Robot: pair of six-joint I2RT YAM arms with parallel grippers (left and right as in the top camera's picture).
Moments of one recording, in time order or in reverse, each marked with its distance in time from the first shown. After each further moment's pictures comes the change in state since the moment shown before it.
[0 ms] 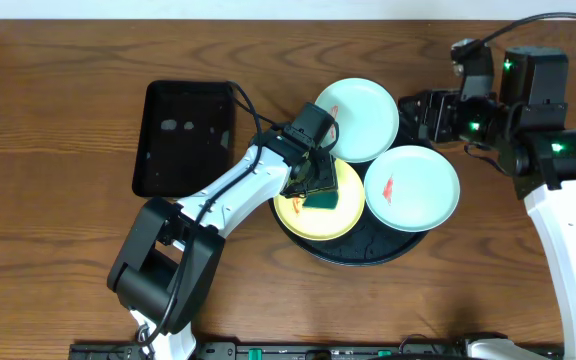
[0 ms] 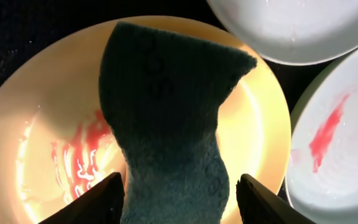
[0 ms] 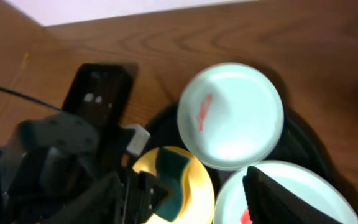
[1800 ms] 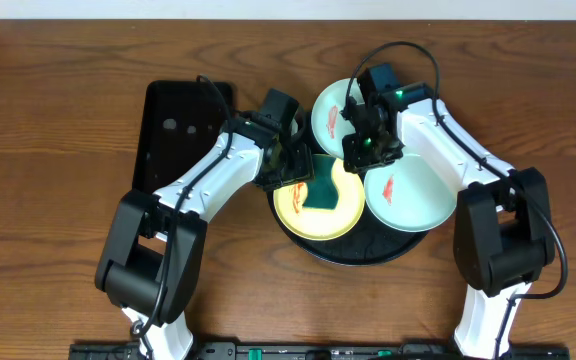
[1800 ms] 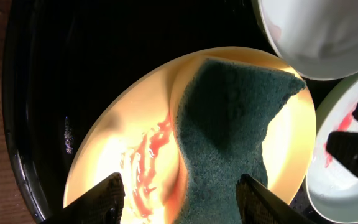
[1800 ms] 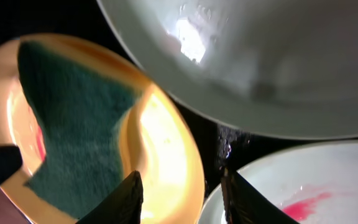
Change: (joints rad) left arm 0.145 0.000 0.000 -0.055 0.113 0.132; right arm 0.255 0.654 0.160 -0.251 0.229 -0.141
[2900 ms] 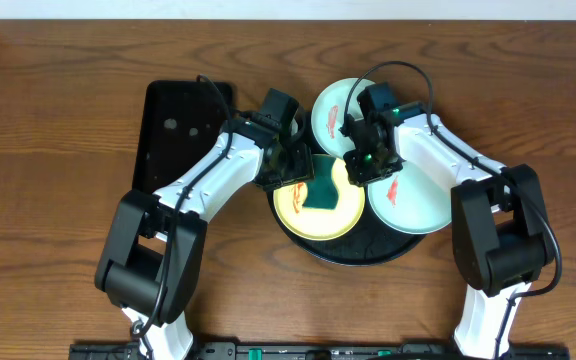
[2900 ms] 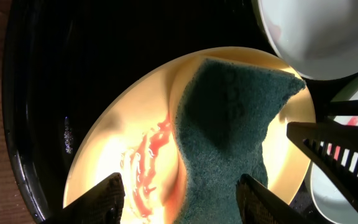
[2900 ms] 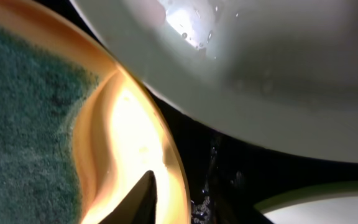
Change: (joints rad) left arm 0.000 0.000 0.000 0.000 0.000 0.000; right arm 0.000 0.001 -0.145 0.146 0.009 -0.049
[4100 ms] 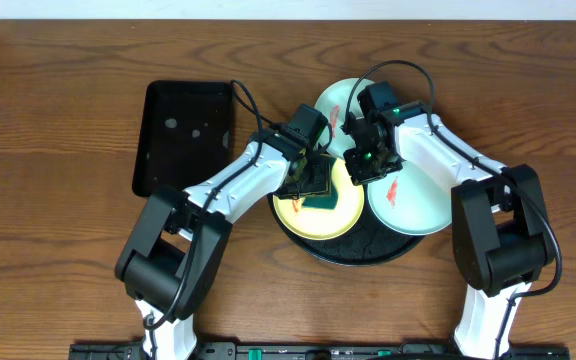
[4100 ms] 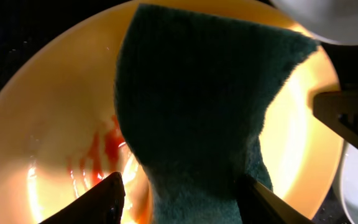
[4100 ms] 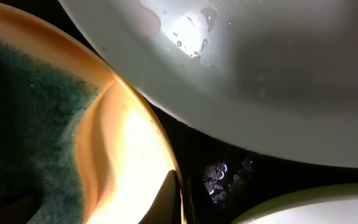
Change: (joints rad) left arm -0.116 0.058 0.000 0.034 -0.087 0.000; right arm 0.000 0.000 0.000 0.012 0.001 0.043
